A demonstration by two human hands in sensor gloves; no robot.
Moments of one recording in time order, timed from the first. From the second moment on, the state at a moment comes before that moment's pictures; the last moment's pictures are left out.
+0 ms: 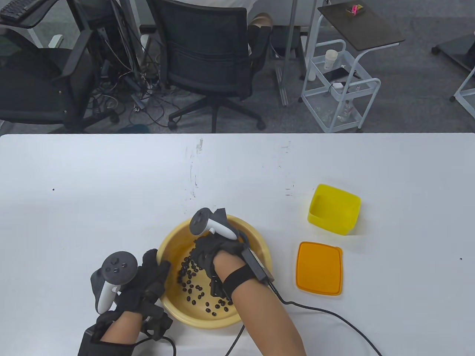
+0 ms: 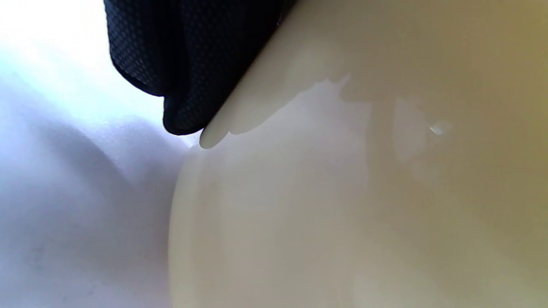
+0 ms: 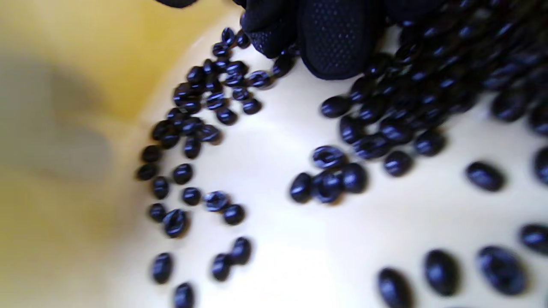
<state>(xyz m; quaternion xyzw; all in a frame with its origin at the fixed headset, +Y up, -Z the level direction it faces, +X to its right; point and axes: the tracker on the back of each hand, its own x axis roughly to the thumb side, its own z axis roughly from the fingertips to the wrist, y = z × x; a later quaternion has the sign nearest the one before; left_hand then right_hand) -0.268 -0.751 -0.236 -0.12 0.01 0.45 0.89 -0.074 -0.752 -0.342 0.10 0.39 0.91 0.12</state>
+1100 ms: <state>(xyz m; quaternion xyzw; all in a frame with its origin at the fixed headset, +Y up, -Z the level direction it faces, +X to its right) -0.268 -0.751 -0.237 -0.12 0.01 0.44 0.89 -0.106 -0.777 -0.311 0.15 0.58 0.73 0.32</state>
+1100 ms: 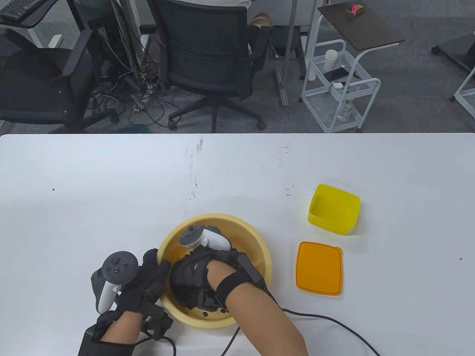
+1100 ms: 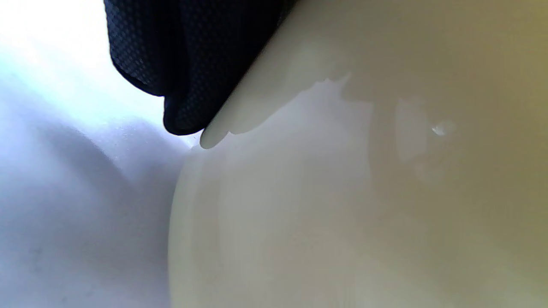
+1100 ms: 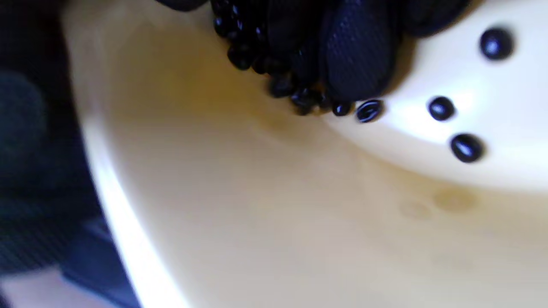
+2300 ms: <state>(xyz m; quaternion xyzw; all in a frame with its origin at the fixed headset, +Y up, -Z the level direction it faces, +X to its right) -0.268 -0.752 -0.236 -0.12 0.01 0.44 0.89 -0.059 -0.772 -0.307 0.04 0.56 0.83 0.02</state>
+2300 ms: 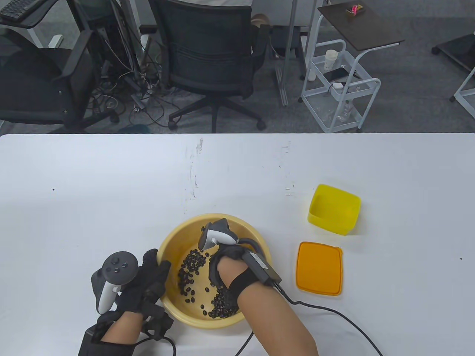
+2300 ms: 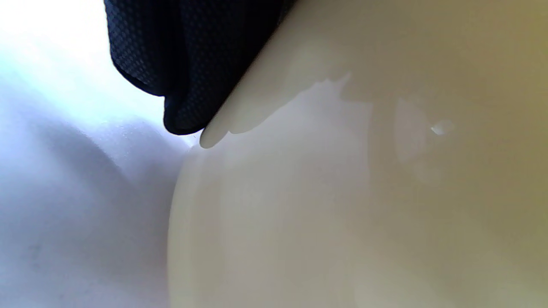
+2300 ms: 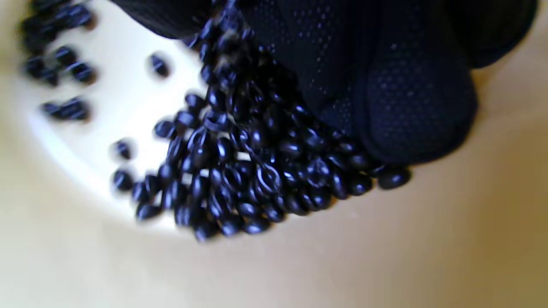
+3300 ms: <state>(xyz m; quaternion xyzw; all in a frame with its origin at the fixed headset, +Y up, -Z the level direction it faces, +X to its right) -0.268 -0.752 -0.237 -0.12 0.01 0.45 0.89 -0.078 -0.749 -0.341 0.08 0.37 0.92 0.11</state>
